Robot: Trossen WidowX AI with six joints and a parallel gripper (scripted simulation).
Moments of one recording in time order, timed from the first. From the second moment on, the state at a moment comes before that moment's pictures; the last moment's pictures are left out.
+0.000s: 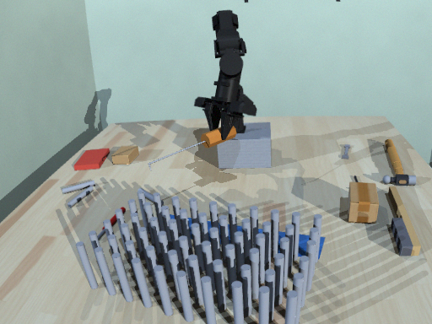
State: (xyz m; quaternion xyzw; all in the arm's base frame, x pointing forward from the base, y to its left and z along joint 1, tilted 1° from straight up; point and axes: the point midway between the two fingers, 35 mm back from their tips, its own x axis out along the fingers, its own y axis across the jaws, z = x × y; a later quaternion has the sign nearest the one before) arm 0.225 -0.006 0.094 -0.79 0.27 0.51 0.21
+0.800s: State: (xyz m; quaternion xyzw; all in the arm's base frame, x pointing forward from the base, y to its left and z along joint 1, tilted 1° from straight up) arm 0.237 -0.044 0.100 -0.64 0.45 0.38 0.49
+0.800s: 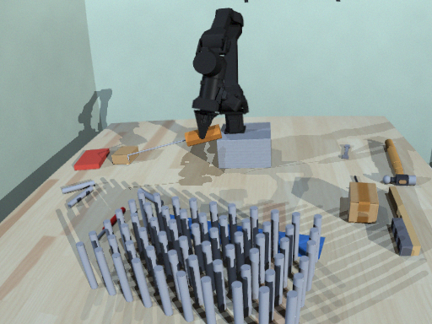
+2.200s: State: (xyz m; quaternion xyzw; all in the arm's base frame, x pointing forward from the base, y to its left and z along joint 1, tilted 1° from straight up) arm 0.243 -0.113 0.108 -0.22 0.60 0.06 0.77
